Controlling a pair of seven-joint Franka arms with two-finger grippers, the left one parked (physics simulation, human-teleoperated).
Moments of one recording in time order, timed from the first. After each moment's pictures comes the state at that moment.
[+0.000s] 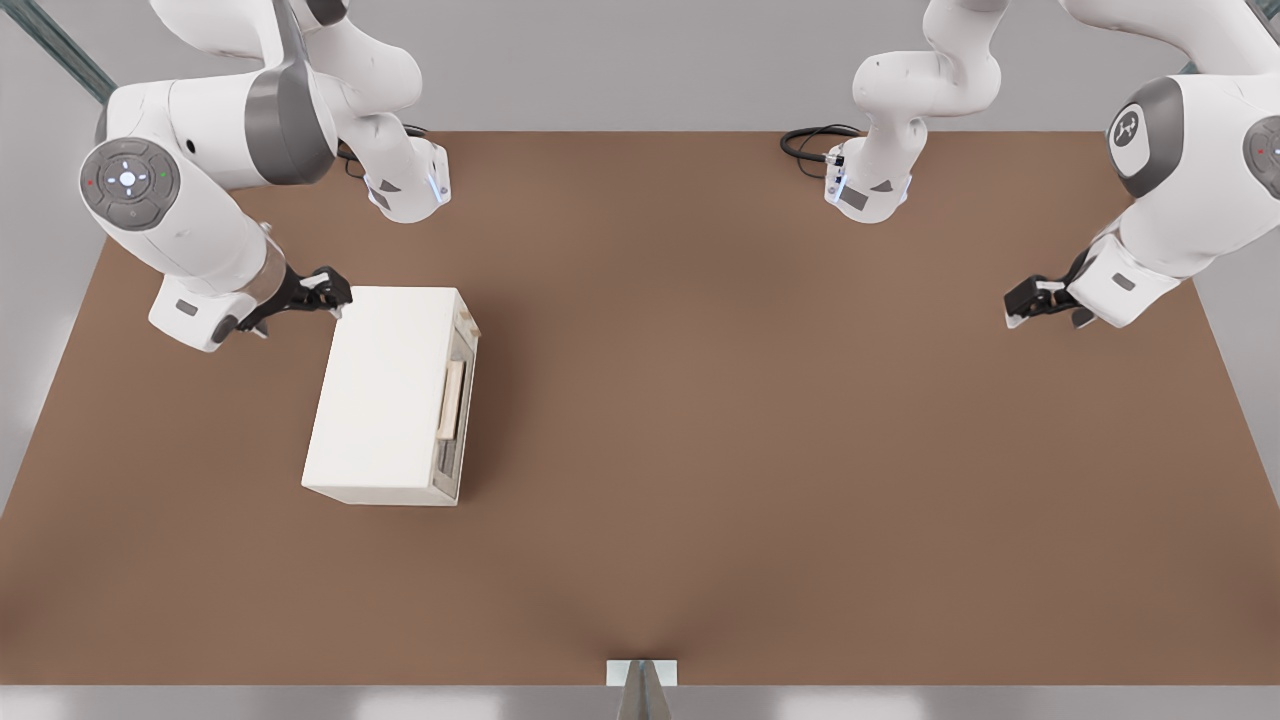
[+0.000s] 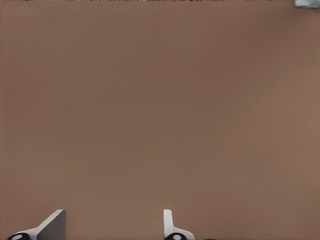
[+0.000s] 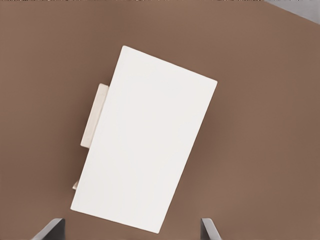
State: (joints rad) arm 0.19 0.20 0.04 -1.24 -0.09 1.30 -0.11
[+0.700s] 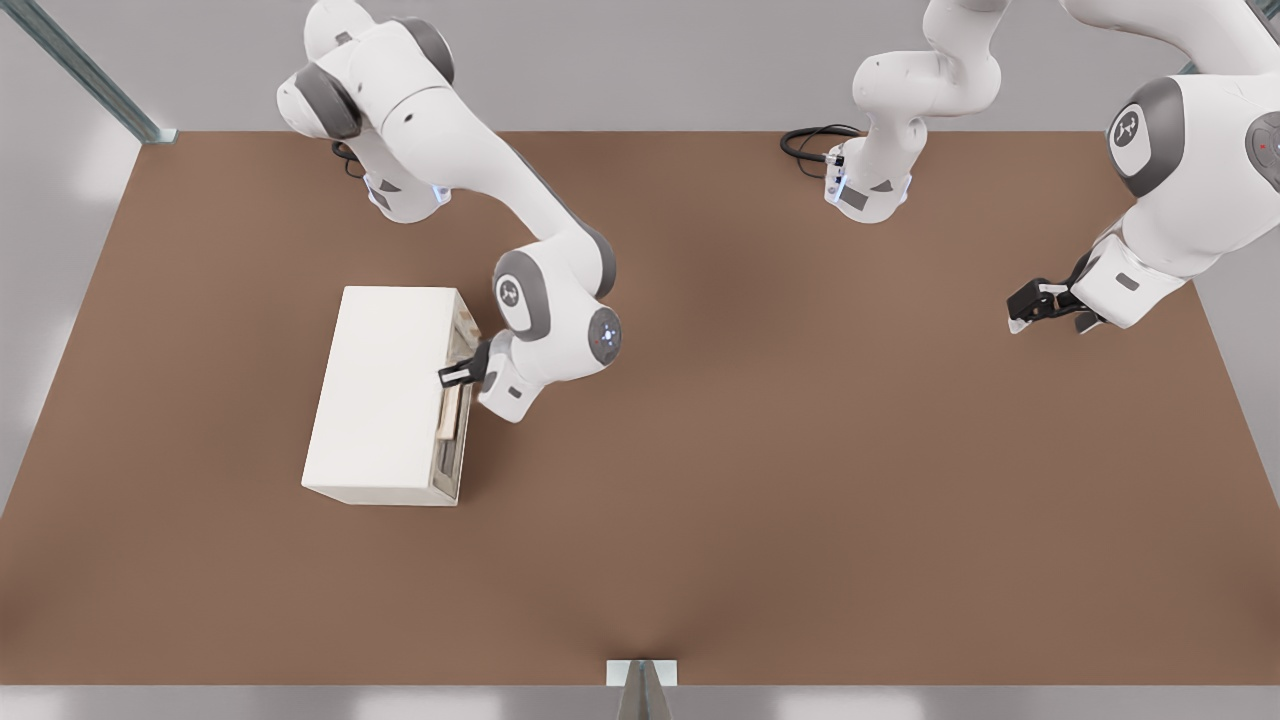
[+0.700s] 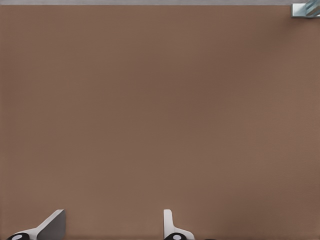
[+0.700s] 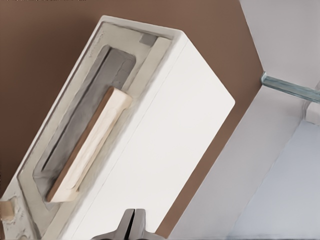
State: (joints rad) arm 0.70 0.65 -0.04 -1.21 -0.62 1.23 0.17
